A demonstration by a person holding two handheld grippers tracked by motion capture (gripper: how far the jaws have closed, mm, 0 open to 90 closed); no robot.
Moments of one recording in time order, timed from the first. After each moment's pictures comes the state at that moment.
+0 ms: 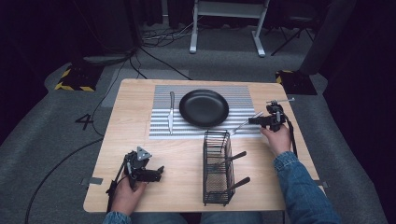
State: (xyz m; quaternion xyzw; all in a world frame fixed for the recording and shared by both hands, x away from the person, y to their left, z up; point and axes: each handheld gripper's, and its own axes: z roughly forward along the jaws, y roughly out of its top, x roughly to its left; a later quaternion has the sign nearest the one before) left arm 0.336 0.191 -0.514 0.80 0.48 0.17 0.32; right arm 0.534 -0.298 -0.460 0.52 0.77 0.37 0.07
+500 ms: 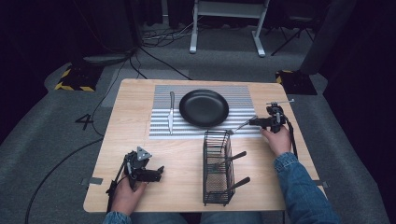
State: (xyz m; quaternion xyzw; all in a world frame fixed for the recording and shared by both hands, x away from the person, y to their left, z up) left arm 0.335 0.191 -0.514 0.80 0.48 0.17 0.32; right arm 0.535 -0.301 -0.467 0.53 0.77 0.36 0.06
